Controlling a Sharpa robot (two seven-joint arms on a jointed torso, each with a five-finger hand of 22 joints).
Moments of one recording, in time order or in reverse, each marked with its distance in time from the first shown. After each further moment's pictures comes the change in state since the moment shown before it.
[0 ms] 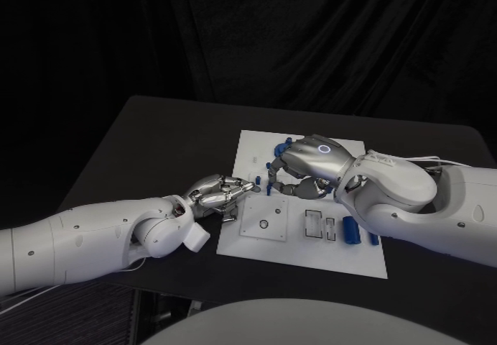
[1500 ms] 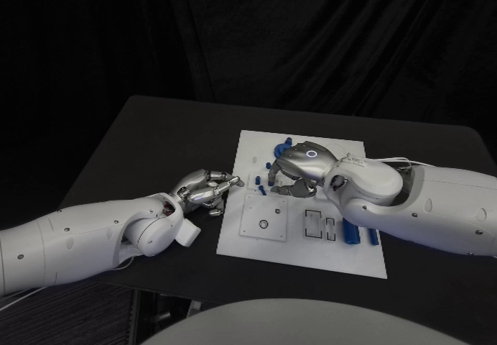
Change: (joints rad) left arm -0.001 -0.029 0.000 -0.027 -0.048 -0.105 0.036; left_hand 0.000 0.027 0.005 -0.006 0.096 0.019 -0.004 0.104 0.011 0.004 -0.004 0.000 0.001 0.000 0.000 0.000 0.000 0.000 0.025 -0.006 0.025 0.024; right arm -0.066 0.115 -0.002 -0.210 -0.040 0.033 0.012; right_hand -0.068 0.024 -0.050 0.105 -0.303 -0.042 0.017 -0.067 -0.210 0.001 -0.004 0.000 0.000 -0.003 -0.005 0.000 0.001 -0.015 0.019 -0.009 0.074 0.001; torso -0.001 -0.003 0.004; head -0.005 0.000
